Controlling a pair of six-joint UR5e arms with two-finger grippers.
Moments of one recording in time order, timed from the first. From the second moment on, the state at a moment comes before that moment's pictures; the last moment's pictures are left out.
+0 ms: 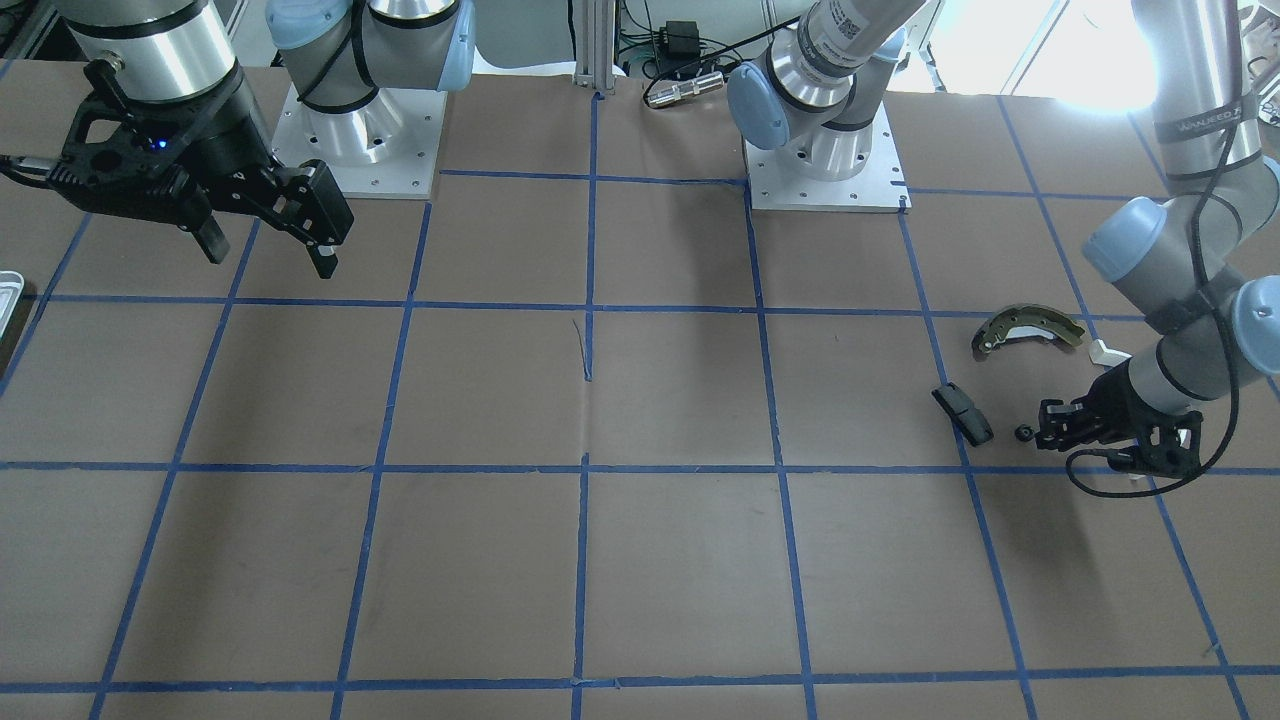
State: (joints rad) left arm -0.96 -1.99 -1.85 -0.95 1.57 0.71; right arm 1.55 -1.61 1.62 -1.69 -1.57 0.14
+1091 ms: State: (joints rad) left arm -1.06 -1.91 -1.72 -1.17 1.59 0.62; right arm 1.55 -1.61 1.62 -1.68 -1.57 0.14
